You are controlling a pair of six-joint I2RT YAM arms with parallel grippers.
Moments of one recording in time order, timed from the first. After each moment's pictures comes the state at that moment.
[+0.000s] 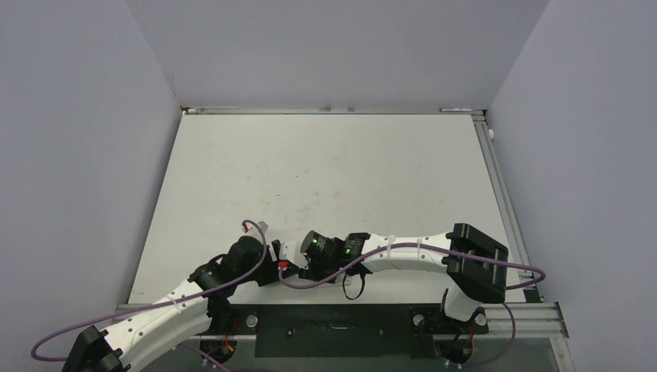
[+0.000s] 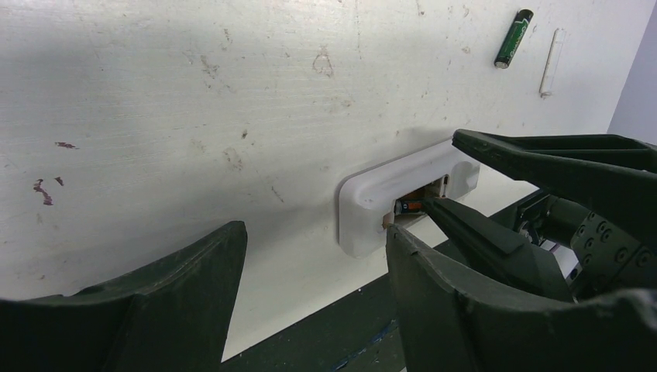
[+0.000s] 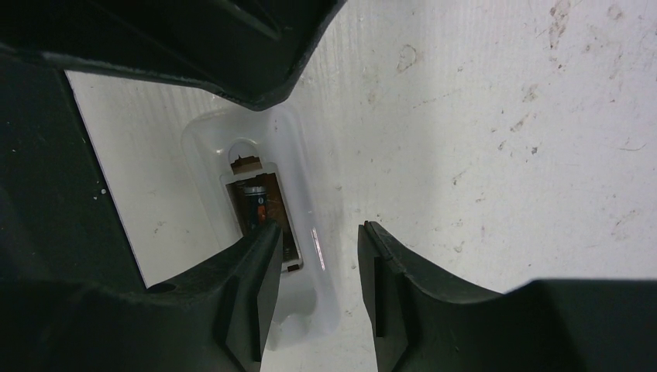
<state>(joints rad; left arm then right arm) -0.74 0.63 0.19 -0.32 0.09 -1.02 1.24 1.64 1.00 -0.40 0.05 -0.29</state>
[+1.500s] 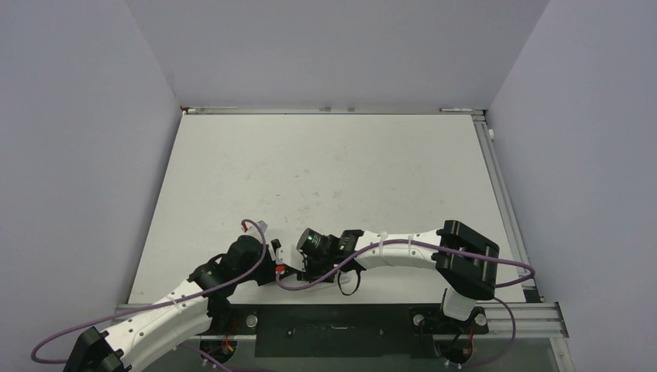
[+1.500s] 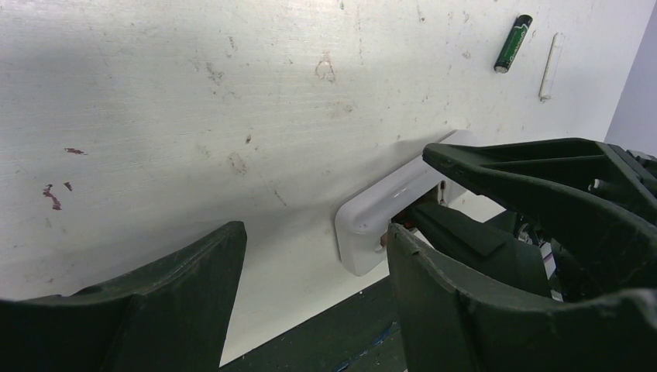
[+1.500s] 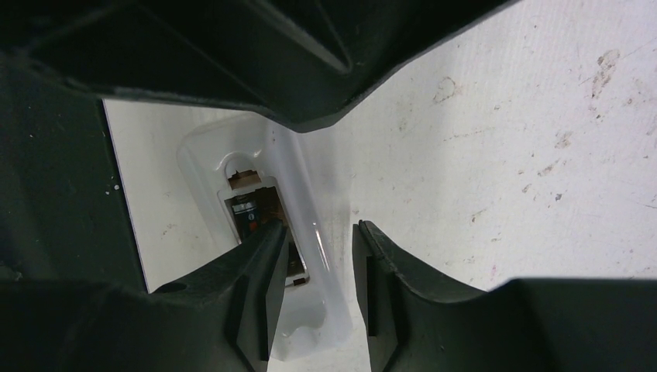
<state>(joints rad) -0.73 0.63 0.19 -0.32 0.10 -1.01 1.23 1.70 1.04 -0.43 -0.06 -0.39</state>
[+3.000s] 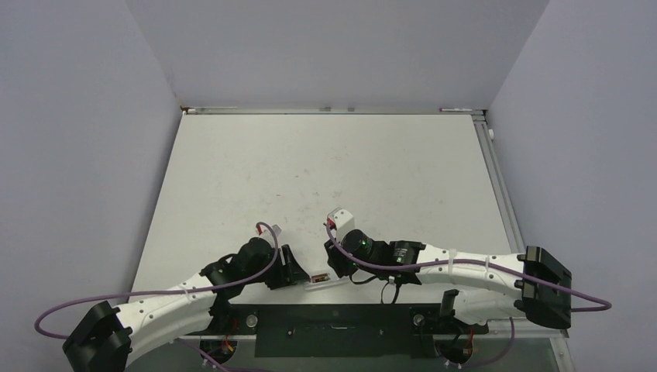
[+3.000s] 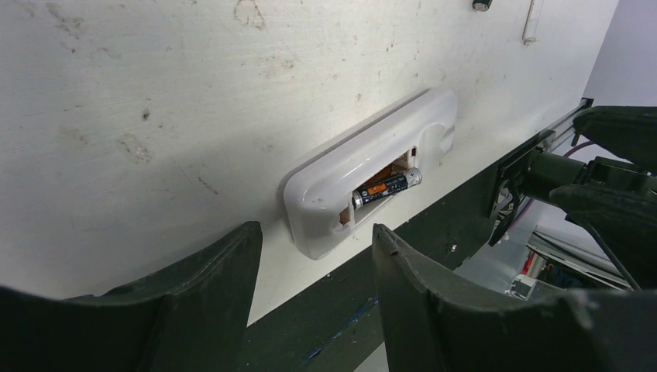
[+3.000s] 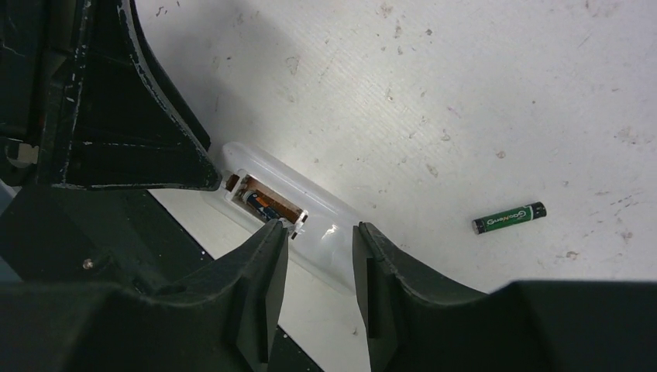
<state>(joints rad) -0.83 0.78 0.17 -0.13 0.17 -1.08 1.21 1.23 0.73 -0.25 0.23 0.40</state>
